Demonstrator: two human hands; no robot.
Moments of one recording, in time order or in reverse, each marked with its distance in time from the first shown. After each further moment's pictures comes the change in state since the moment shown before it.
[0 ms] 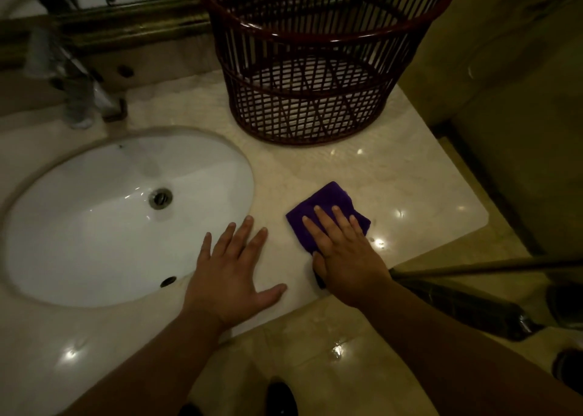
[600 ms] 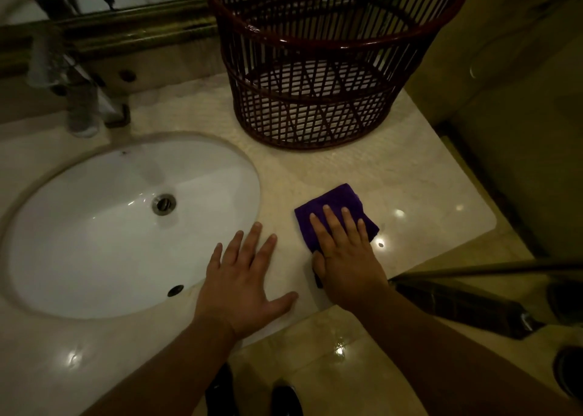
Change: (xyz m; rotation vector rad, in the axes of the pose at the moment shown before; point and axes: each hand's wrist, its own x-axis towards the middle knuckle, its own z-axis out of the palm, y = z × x) left_hand 0.003 -0.004 0.014 -0.032 0.041 0.001; right_hand 0.016 -0.019 0.011 0.005 0.048 0.143
